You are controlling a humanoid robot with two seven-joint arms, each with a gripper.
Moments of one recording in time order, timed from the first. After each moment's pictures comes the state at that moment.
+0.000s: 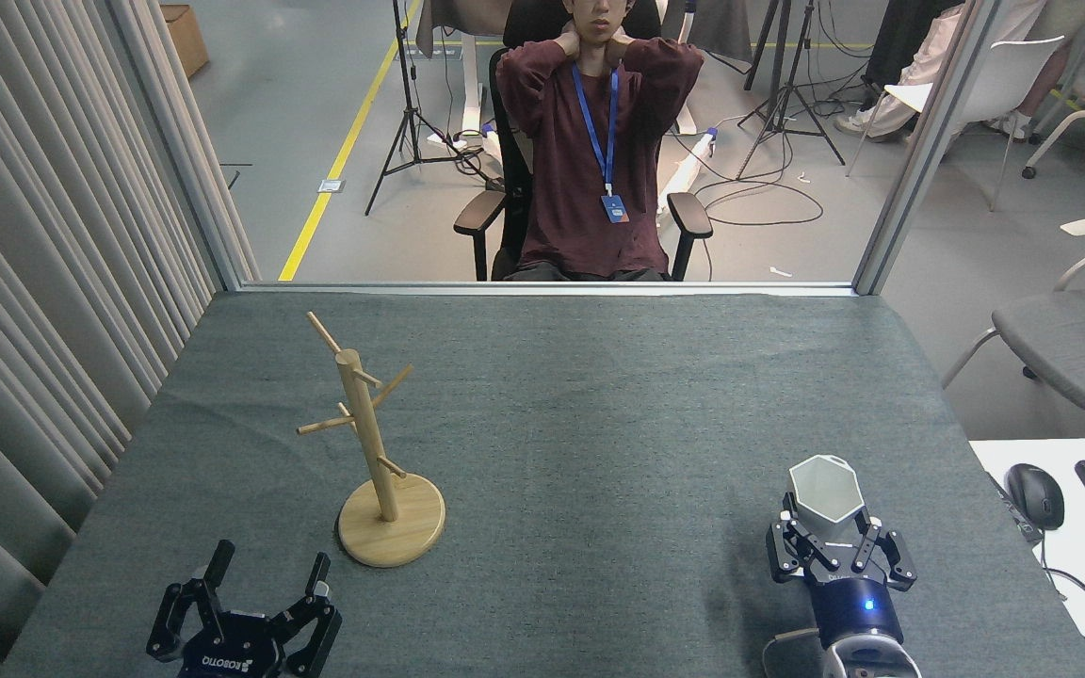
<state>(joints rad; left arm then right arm) 0.20 0.03 0.10 -1.67 -1.51 -0.24 0.27 -0.24 -0.06 -0.08 -0.97 1.47 -0.05 -0.35</state>
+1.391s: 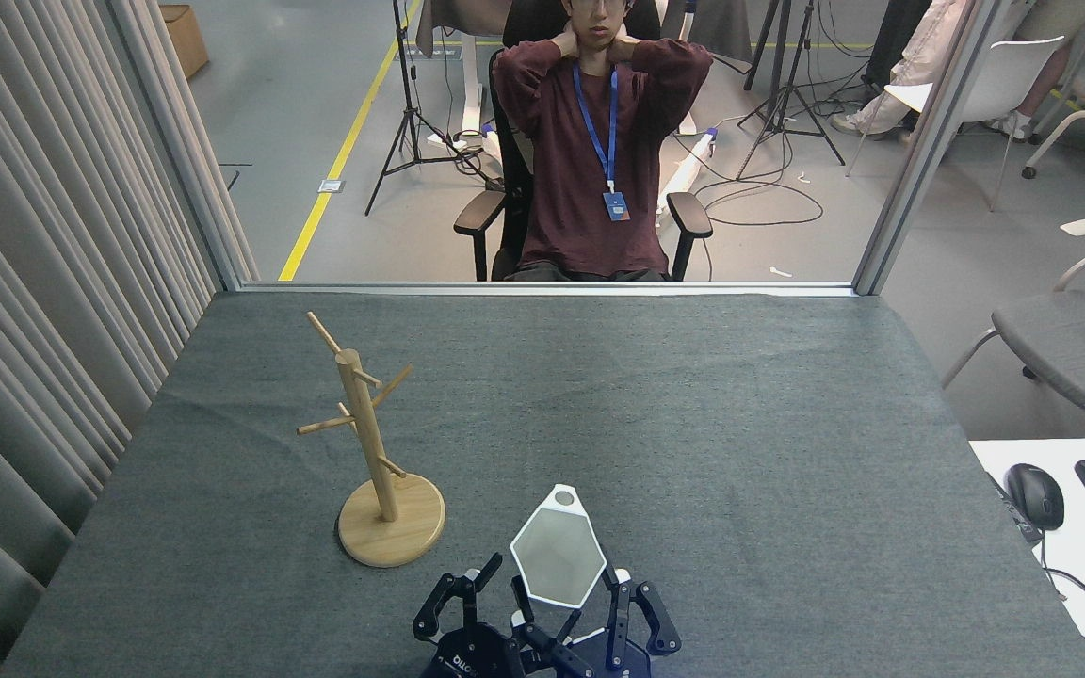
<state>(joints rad) 0.06 -0.08 -0.33 -1.45 -1.78 -0.25 0.30 0.17 0.20 0.37 -1.56 1.74 -0.04 -0.39</state>
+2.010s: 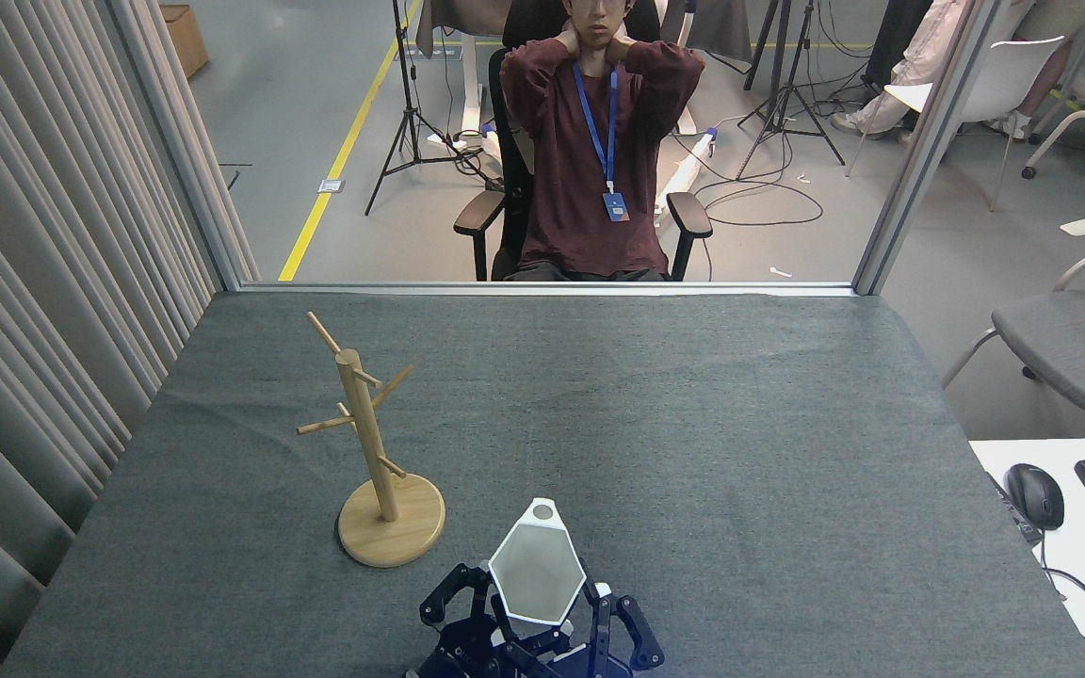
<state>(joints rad) 0.04 -0.06 -0.33 -1.45 -1.78 -0.26 0.31 0.19 0.19 0.42 -1.56 1.77 -0.01 -0.40</state>
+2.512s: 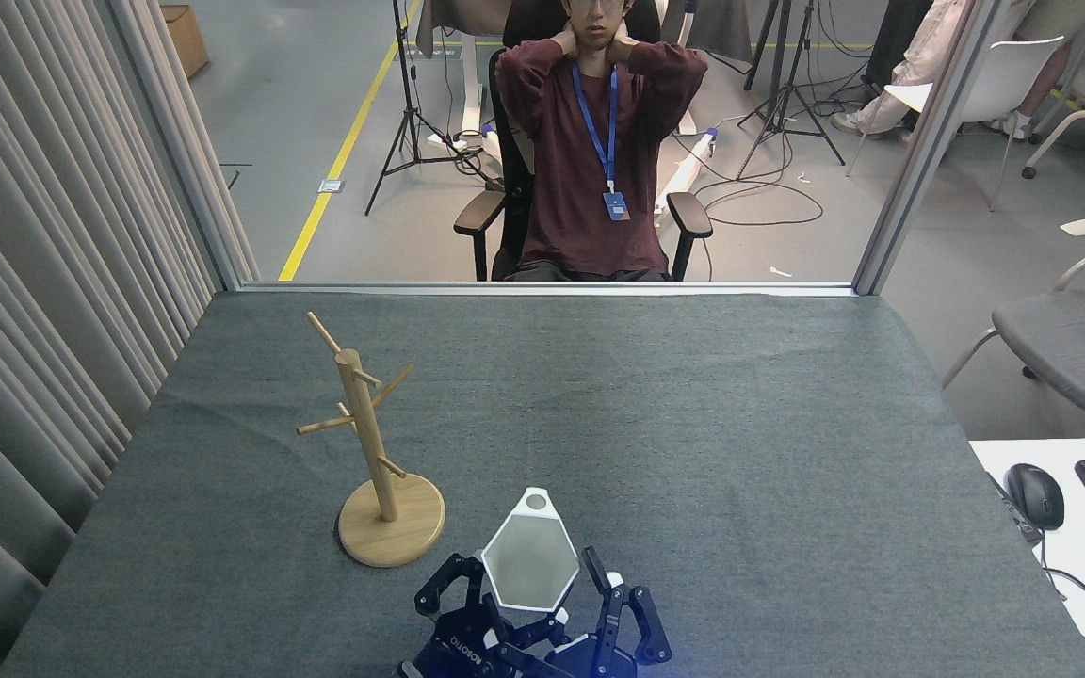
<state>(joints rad) 0.03 -0.06 -0.33 -1.45 -1.77 -0.26 0.31 0.20 0.19 0.43 -1.64 1.77 -0.04 -0.42</state>
